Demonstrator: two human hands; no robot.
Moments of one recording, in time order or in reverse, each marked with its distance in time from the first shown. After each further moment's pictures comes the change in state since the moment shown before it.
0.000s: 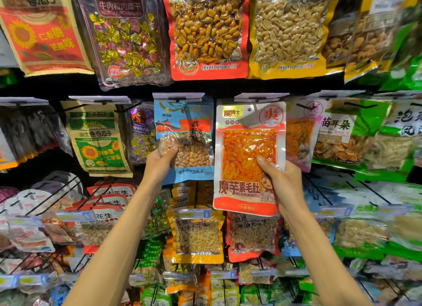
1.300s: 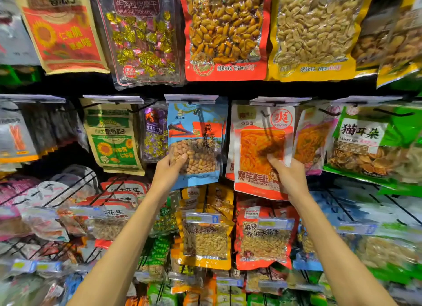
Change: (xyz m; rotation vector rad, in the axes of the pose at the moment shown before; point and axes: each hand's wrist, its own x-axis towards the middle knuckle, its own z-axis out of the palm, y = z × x) left_hand -0.002 -0.017 0.000 0.062 -0.017 0.028; right_hand 0.086 0.042 -0.007 -0.346 -0.030 0.039
